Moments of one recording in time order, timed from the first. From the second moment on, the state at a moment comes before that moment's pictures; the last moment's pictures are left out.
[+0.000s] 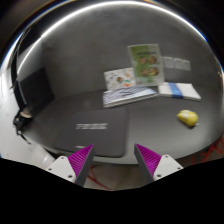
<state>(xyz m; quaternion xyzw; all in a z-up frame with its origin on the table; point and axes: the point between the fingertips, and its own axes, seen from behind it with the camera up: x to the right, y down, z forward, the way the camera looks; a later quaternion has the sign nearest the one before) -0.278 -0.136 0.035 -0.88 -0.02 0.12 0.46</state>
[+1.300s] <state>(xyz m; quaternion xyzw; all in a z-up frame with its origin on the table) -0.340 0.118 0.068 -0.86 0.09 -0.06 0.50</state>
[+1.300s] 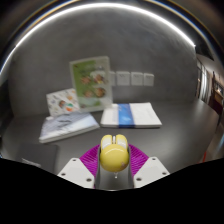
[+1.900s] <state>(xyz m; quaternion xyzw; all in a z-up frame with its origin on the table) -0.696 0.085 -0.031 -0.89 0.03 -0.03 0.44</state>
